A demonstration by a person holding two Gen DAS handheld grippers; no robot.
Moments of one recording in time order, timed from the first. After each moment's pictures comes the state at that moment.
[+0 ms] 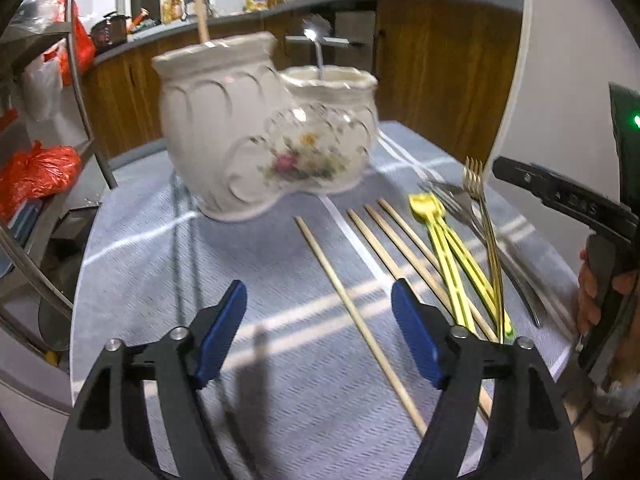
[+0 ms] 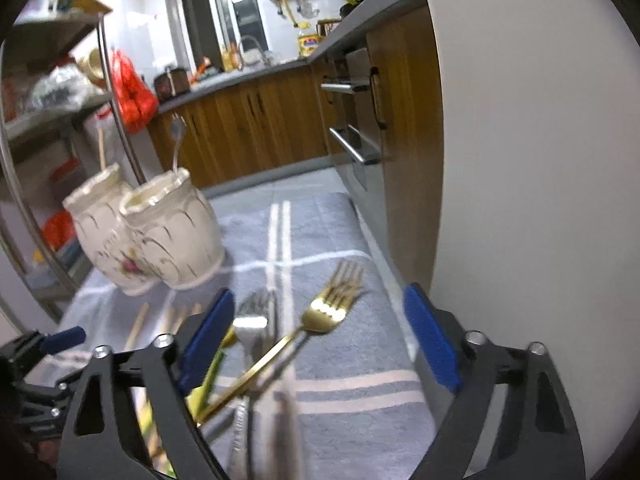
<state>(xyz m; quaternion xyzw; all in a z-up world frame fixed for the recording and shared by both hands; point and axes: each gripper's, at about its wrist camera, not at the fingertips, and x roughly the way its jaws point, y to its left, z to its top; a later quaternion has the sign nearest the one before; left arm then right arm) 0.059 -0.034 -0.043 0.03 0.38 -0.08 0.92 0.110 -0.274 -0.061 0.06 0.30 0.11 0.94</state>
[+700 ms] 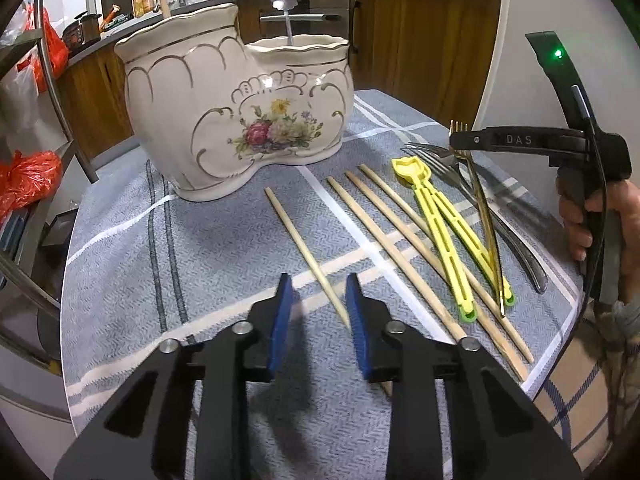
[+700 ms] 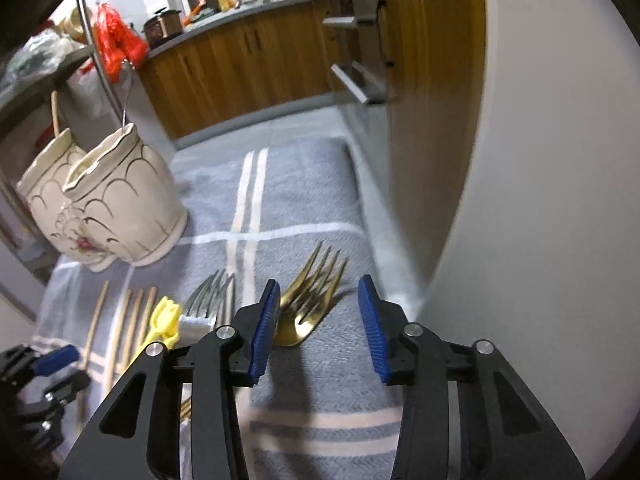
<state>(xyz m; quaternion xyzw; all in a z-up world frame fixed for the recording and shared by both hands) 0.059 -0.038 -0.051 0.06 0.42 -0.11 0.90 0.175 -0.283 -0.079 0.06 0.42 0.13 0.90</state>
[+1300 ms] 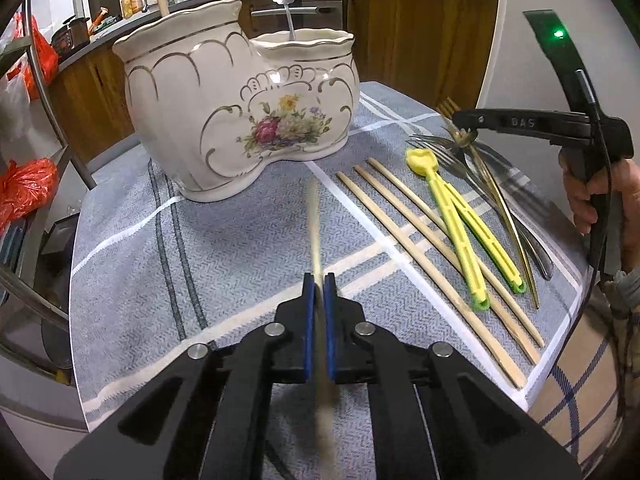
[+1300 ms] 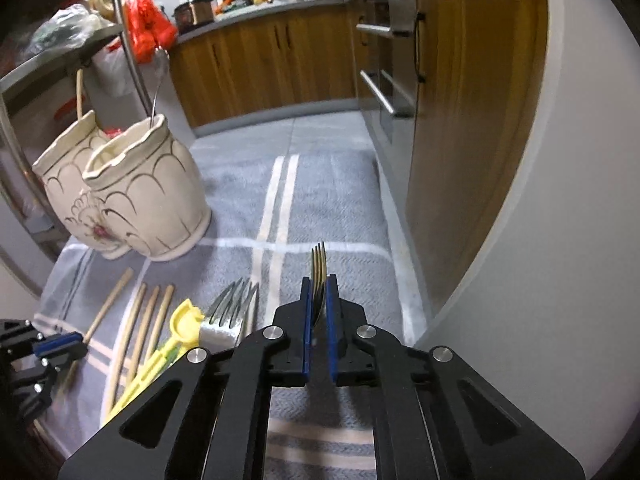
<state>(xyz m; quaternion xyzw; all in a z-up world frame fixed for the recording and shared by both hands) 0.063 -0.030 -0.049 0.08 0.43 -0.12 0.89 0.165 -0.267 -0.060 0.01 0.38 0.17 0.91</state>
